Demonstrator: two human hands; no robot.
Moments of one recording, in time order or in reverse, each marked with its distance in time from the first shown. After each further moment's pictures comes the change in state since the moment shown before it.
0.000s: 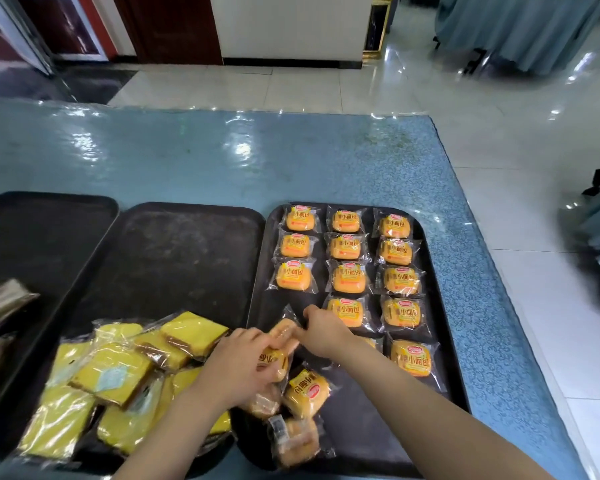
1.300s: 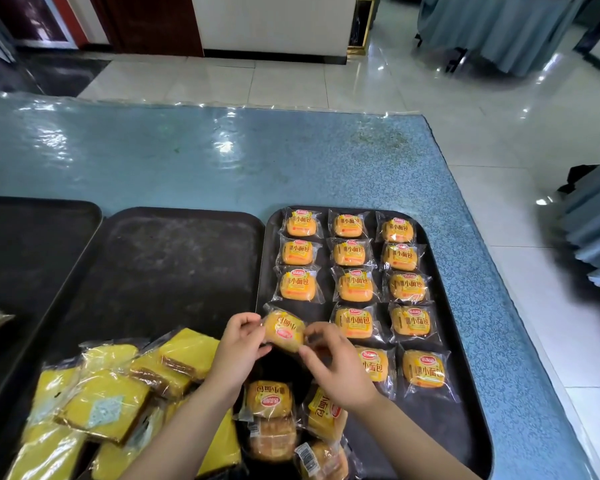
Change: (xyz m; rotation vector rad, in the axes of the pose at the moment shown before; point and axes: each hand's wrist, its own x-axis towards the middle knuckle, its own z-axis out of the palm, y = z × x) left_hand 0.042 -0.017 -0.005 -1.384 0.238 -0.511; right_hand -0.036 0.003 0.032 0.492 0.337 -0.246
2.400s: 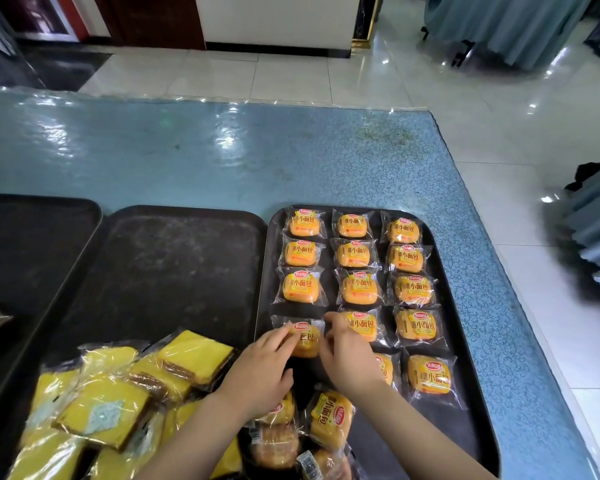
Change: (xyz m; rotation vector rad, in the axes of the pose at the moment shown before) left_hand 0.005 -0.024 0.001 1.349 -0.382 0.635; right_hand 0.026 -0.003 -0.009 -0.415 0.006 0.154
